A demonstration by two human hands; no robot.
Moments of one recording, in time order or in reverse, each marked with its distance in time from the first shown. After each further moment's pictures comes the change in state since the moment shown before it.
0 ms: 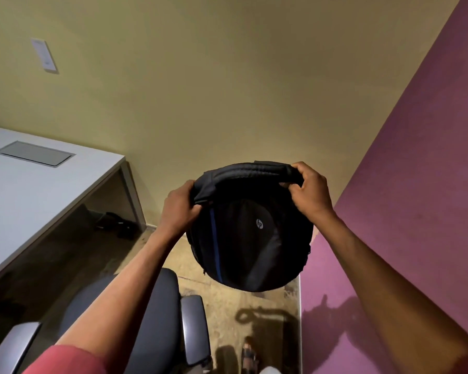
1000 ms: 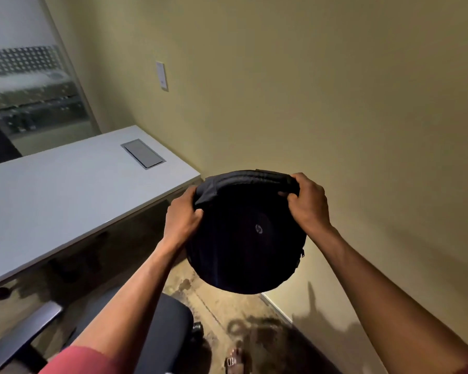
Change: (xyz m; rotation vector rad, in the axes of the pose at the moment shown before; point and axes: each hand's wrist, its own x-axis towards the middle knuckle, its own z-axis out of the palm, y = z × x) left_hand 0.213 -0.066 0.039 0.270 0.438 -0.444; right_hand 0.317 0.019 0.196 0.126 -0.358 -0.284
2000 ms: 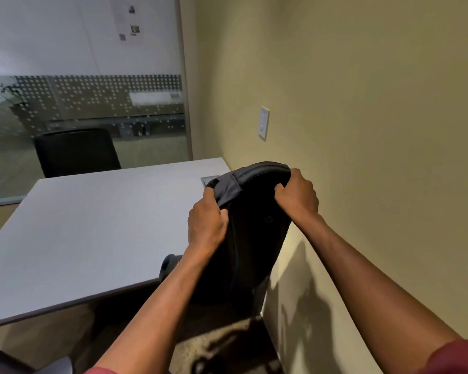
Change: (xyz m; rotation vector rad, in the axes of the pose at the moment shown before) left_hand 0.304 -0.124 -0.051 0.182 0.479 -0.249; right_hand 0.338 -0.209 0.297 0.025 -0.306 -0.165
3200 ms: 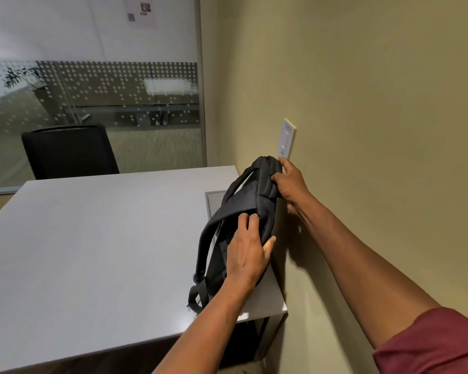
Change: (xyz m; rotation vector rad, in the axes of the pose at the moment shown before) left_hand 0.167 -0.016 0.221 0.138 -0.134 0.027; right_hand 0.299 -0.024 0.134 0.720 -0.340 0.042
